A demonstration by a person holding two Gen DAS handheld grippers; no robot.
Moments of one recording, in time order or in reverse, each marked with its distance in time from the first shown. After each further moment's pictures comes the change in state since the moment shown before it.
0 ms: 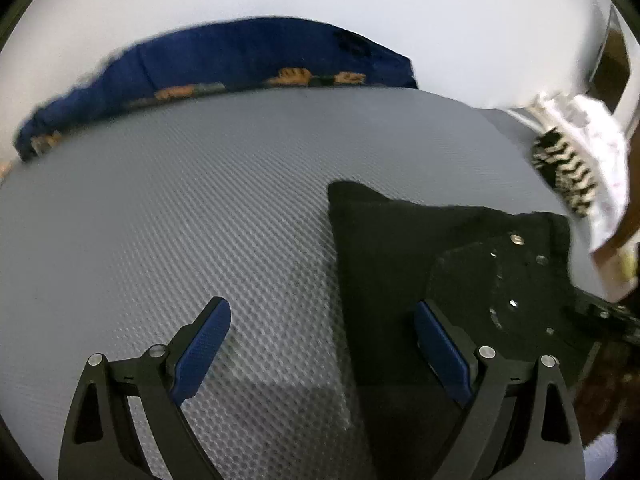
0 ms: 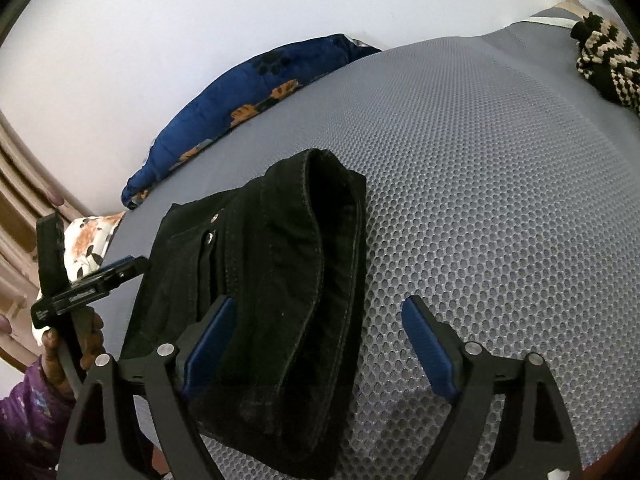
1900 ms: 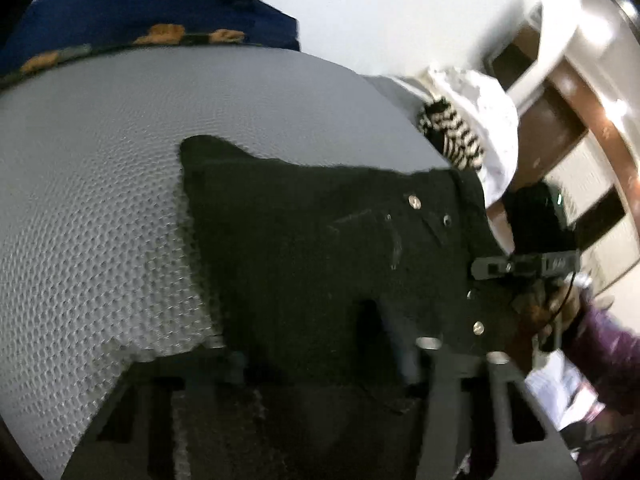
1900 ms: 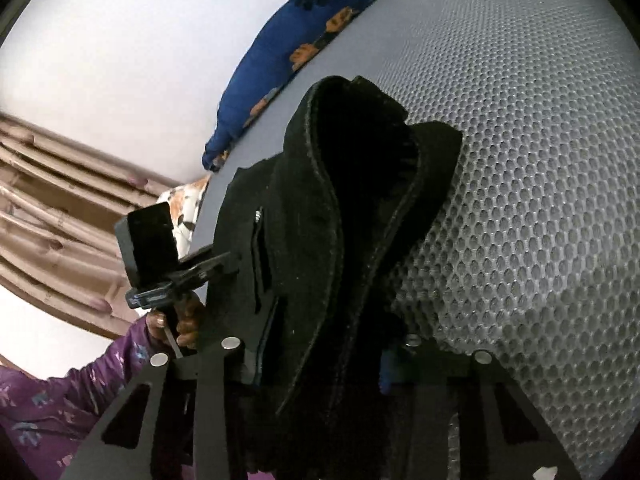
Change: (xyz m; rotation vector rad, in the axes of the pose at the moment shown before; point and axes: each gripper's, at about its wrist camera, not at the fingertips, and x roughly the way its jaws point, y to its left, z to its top) left arm 0.042 -0.005 0.005 0.075 0.113 -0.493; right arm 0.047 -0.010 0.027 0.100 0.270 0.421
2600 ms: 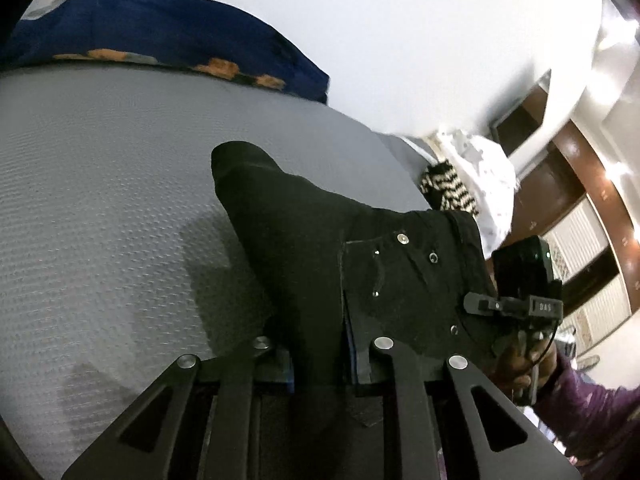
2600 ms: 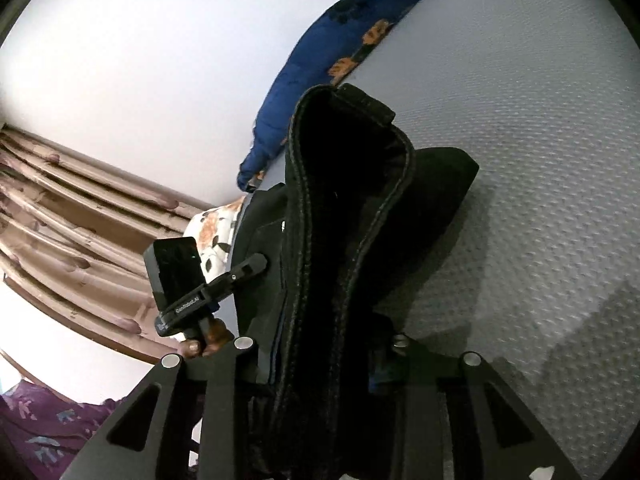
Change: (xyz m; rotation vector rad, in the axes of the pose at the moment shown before) left arm -0.058 0.013 -0.015 -0.117 -0.181 0.004; right arm 0.025 0.038 0.001 0.025 -0.081 0.120
